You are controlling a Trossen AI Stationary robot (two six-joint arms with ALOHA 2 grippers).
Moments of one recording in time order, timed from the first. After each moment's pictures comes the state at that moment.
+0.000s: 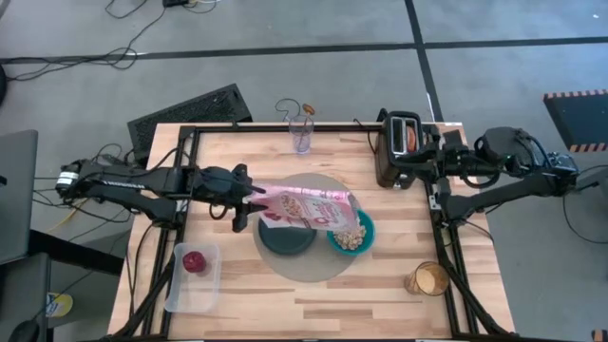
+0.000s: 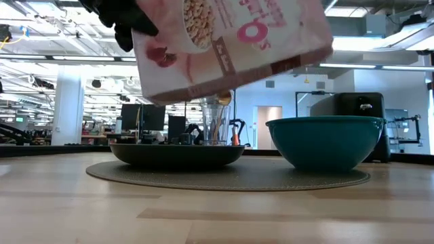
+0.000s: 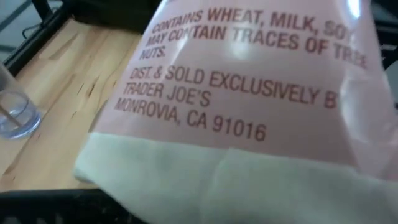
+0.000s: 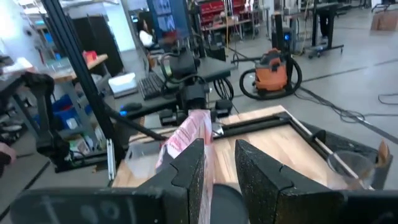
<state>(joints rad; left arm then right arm) -0.02 1.01 0.81 -0.36 -0.06 -0.18 0.12 0.71 1.16 -0.51 0.19 0.21</state>
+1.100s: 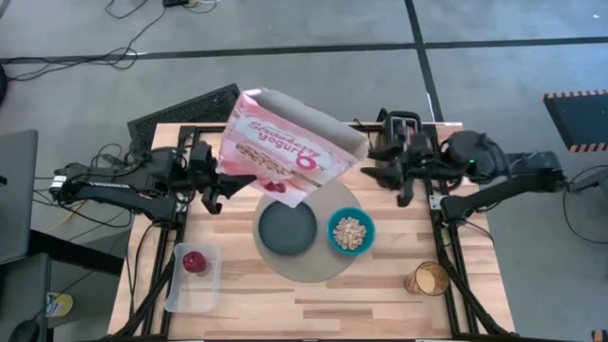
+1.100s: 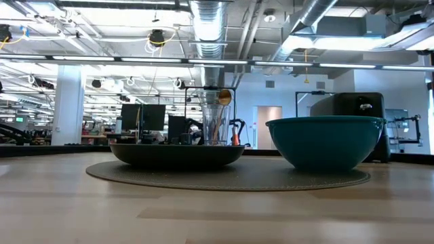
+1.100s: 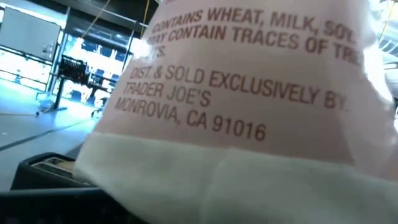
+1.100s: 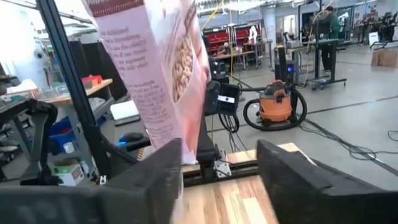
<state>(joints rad) -0.02 0.86 0.79 0.37 -0.03 -0.33 0.12 0.96 1.16 -0.12 0.19 0.15</state>
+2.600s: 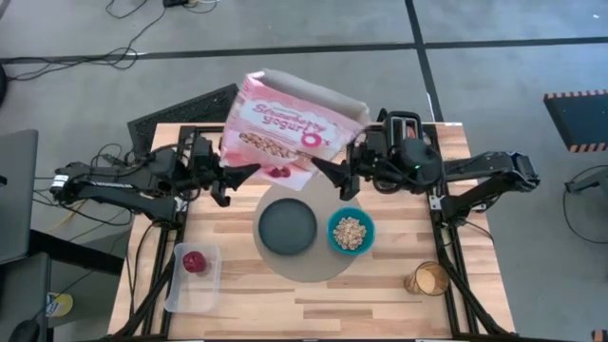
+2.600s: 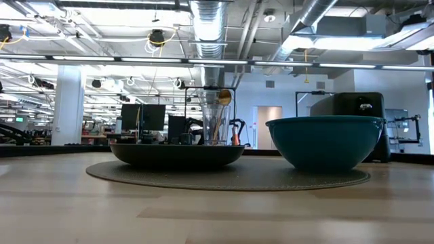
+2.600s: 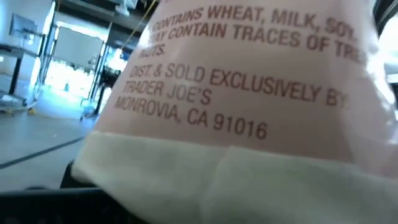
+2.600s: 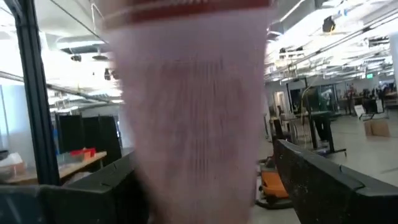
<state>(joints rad) -0.02 0.90 0.80 0.39 -0.17 -0.30 0.04 1.35 1.16 0.62 0.18 0.11</state>
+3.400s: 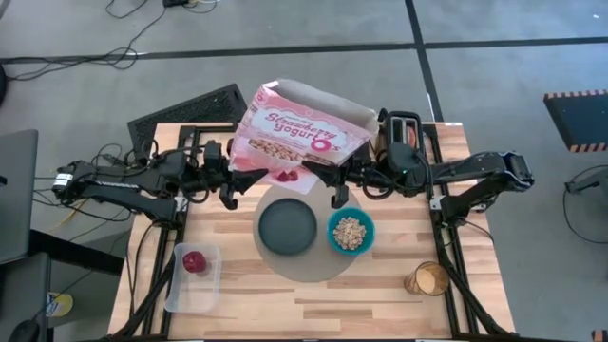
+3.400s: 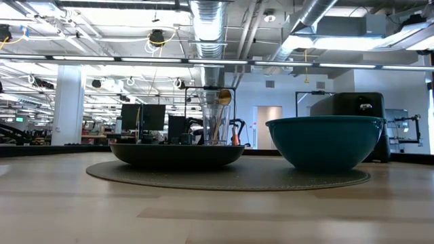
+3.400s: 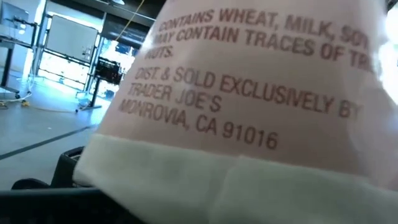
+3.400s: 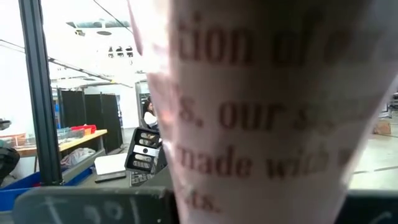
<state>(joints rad) -0.02 0.95 0.80 0.41 -0.14 -0.31 0.04 1.40 1.16 0.61 0.15 0.05</state>
